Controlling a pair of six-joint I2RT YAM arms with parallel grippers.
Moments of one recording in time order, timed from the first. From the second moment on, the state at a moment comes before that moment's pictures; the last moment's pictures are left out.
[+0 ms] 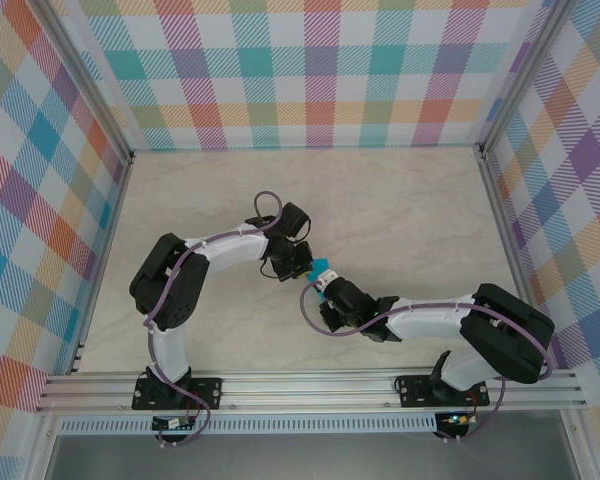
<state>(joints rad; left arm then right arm) -0.66 1.90 1.26 -0.56 0.28 -1.04 1.02 1.44 0.51 0.06 0.19 0.26</state>
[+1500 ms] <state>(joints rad) -0.65 1.25 0.85 -0.48 0.01 -0.97 0.92 1.43 0.49 0.07 -0.05 0.45</state>
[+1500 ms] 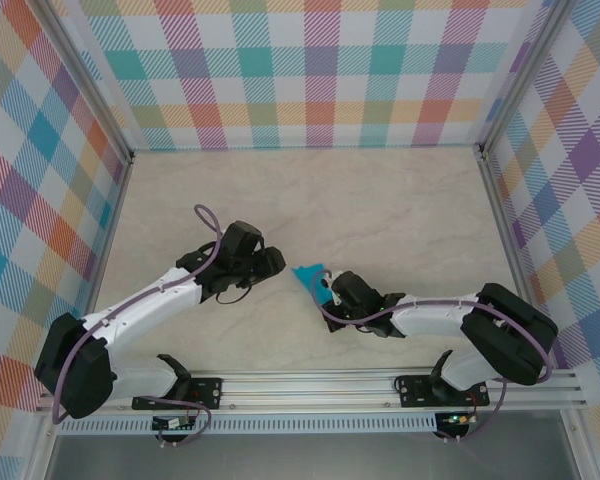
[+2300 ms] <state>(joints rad) -0.65 1.38 0.79 -0.25 0.13 -0.97 0.70 1.48 0.41 0.36 -0.48 0.68</state>
